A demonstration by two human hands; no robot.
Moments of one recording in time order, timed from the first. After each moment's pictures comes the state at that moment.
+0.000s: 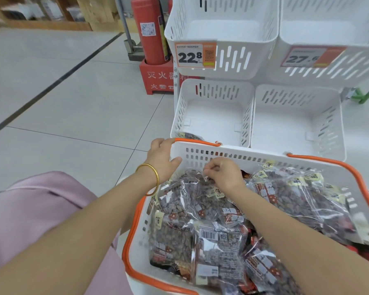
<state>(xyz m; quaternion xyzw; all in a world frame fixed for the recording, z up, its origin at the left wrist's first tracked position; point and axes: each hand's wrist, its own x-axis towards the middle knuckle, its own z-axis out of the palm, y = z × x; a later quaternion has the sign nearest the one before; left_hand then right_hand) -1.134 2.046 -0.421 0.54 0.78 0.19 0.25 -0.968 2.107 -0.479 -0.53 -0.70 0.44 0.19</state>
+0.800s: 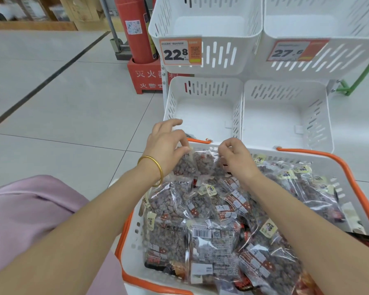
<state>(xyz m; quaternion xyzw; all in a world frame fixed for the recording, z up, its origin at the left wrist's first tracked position) -1.112 2.064 -0.403 0.67 0.70 0.24 0.10 -0.932 2.120 -0.448 -0.52 -0.62 0.51 0.29</state>
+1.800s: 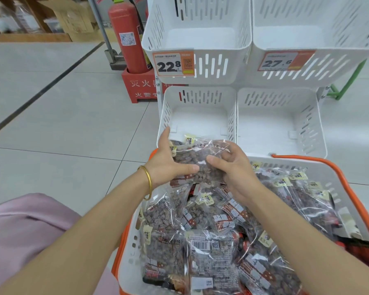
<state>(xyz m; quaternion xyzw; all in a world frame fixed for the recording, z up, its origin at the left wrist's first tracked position) -1.107 2.063 -0.400 0.51 0.68 0.33 0.42 -0.935 2.102 -0.423 -0.39 -0.43 0.71 0.41</state>
